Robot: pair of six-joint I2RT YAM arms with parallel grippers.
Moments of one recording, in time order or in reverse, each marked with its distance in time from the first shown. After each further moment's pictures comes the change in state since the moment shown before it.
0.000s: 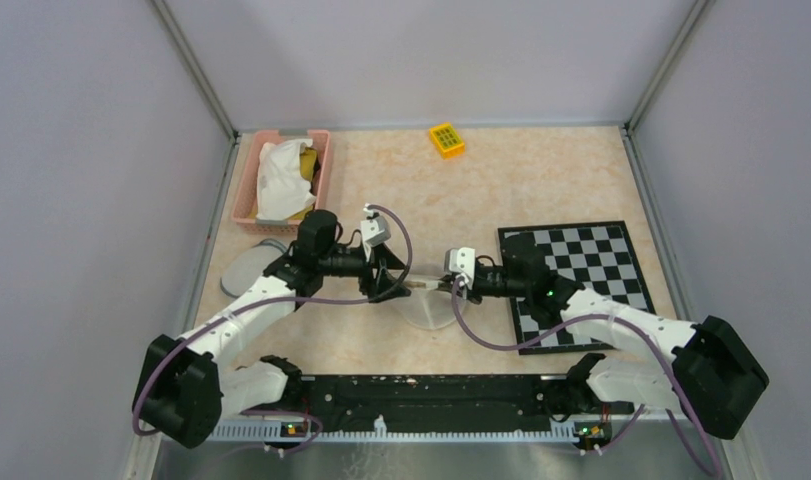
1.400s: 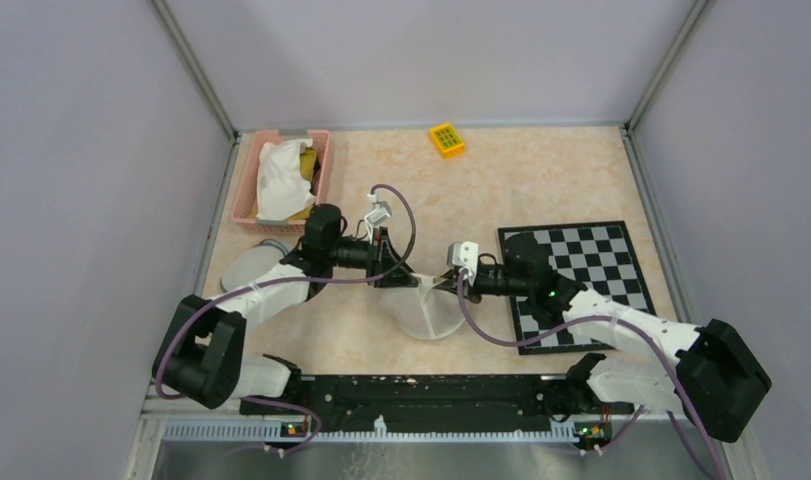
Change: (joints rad) left arm 0.035 0.204 -0.015 0.371 0.230 -0.496; right arm 0.000 -0.014 0.013 0.020 -0.013 0.092
